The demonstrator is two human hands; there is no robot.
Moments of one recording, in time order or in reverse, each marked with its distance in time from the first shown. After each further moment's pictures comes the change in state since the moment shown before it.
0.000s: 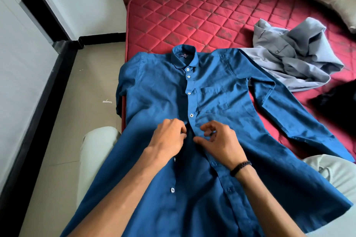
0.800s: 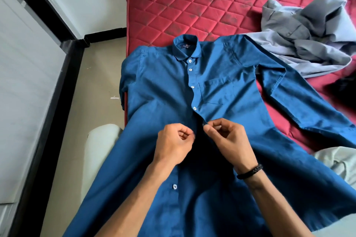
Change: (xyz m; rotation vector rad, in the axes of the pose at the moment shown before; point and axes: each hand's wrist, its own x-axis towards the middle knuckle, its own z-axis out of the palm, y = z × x) left_hand -0.035 0.027 0.009 -0.481 0.131 -0.258; right_hand -0.010 0.012 0.003 0.562 -0.016 0.049
